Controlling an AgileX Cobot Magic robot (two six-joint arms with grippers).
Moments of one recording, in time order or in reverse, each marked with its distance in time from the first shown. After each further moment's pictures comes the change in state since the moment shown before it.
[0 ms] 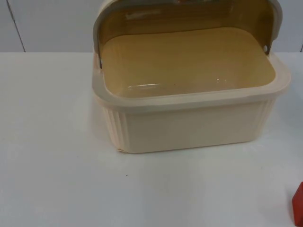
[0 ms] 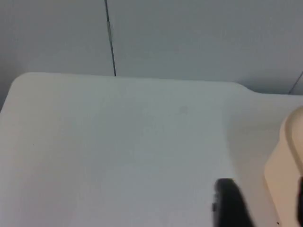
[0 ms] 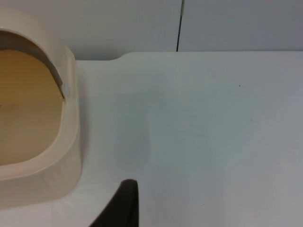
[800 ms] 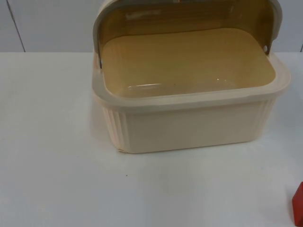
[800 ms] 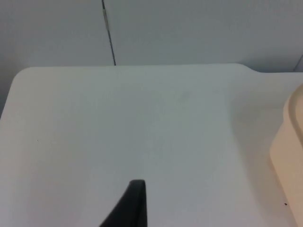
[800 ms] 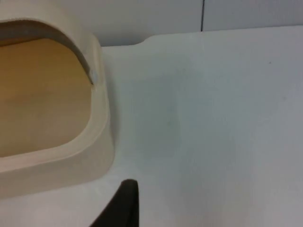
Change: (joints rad) right arm 0.000 0.009 0.000 0.138 0.064 -0.014; left arm -0.027 0.000 0.002 0.026 0.035 0.042
